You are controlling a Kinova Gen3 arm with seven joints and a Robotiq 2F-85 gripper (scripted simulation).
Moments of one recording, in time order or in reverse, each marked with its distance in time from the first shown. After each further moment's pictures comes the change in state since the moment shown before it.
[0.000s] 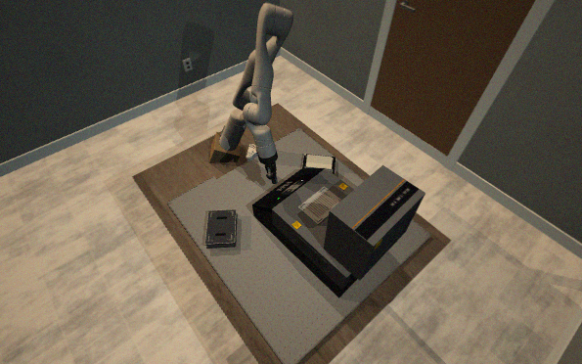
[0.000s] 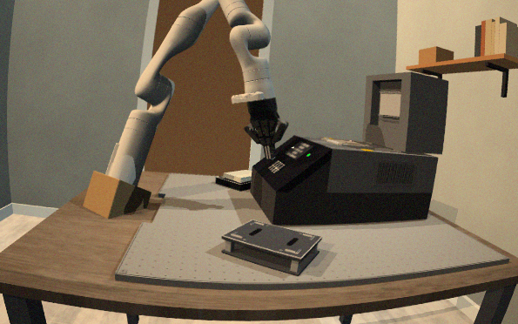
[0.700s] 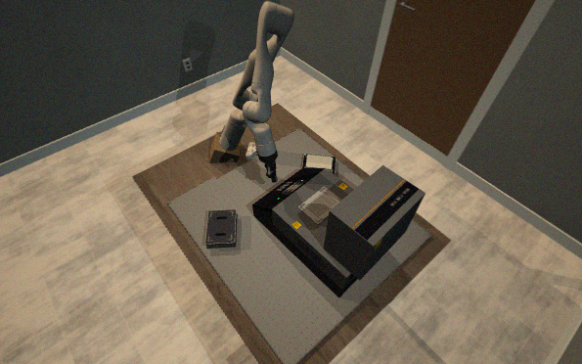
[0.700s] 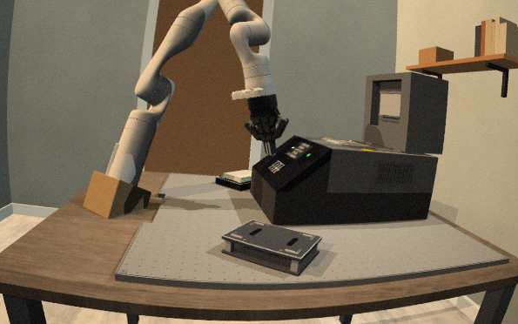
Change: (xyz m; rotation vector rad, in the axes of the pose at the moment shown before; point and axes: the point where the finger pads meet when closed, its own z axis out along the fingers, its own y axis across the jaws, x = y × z) arm -0.002 -0.002 -0.009 0.000 0.000 0.000
